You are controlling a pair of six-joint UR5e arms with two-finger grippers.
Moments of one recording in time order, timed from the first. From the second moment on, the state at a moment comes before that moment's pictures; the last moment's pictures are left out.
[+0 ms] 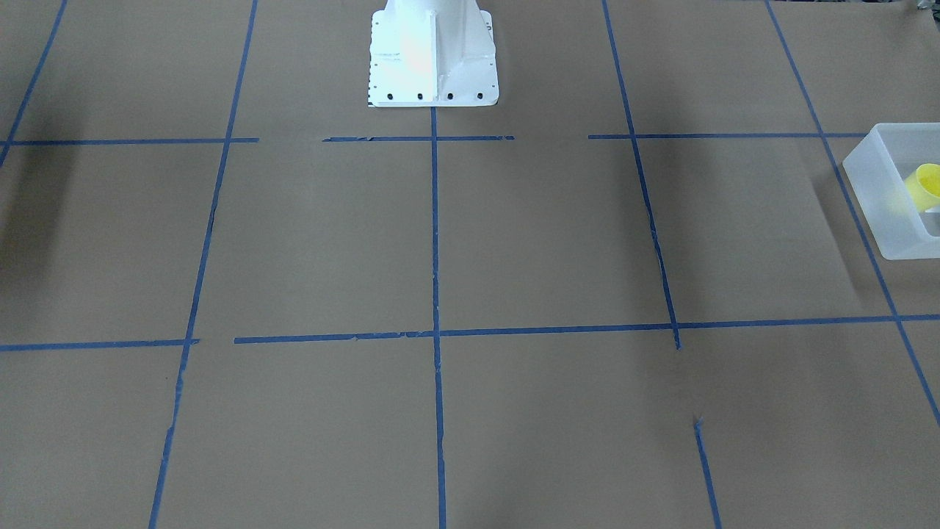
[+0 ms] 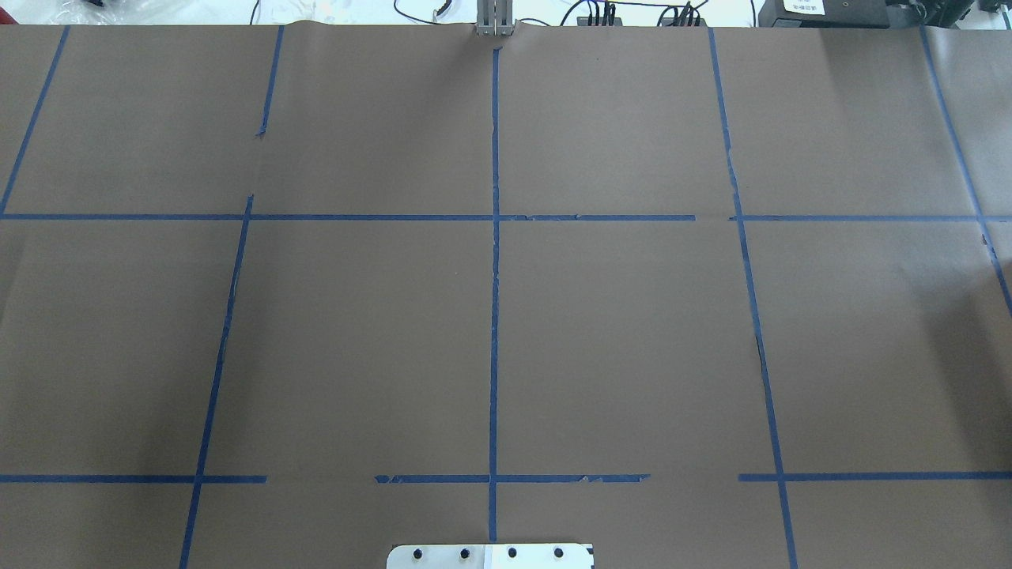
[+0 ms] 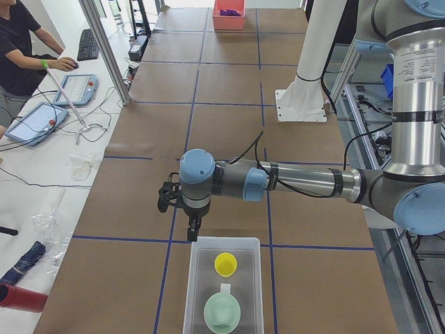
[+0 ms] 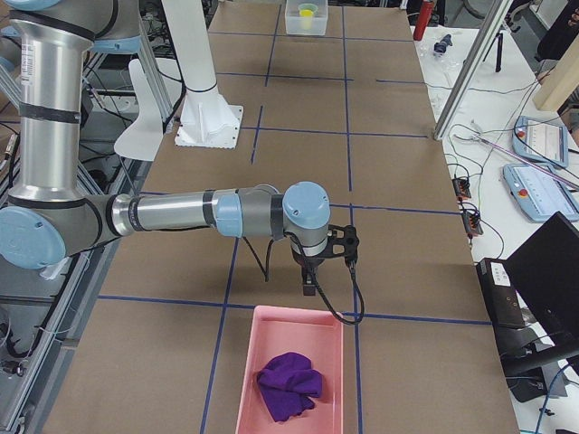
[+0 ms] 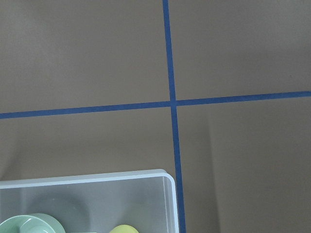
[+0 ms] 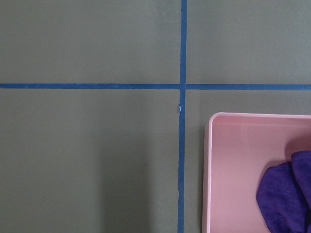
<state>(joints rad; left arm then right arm) -1.58 -1.48 -1.75 -1.62 -2.33 -0.02 1.63 -1.70 1.84 -1.64 2.40 0.00</state>
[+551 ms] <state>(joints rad) -1.59 -1.49 -1.76 -1.50 -2.33 0.09 1.63 -1.70 1.84 -1.64 2.40 0.00</state>
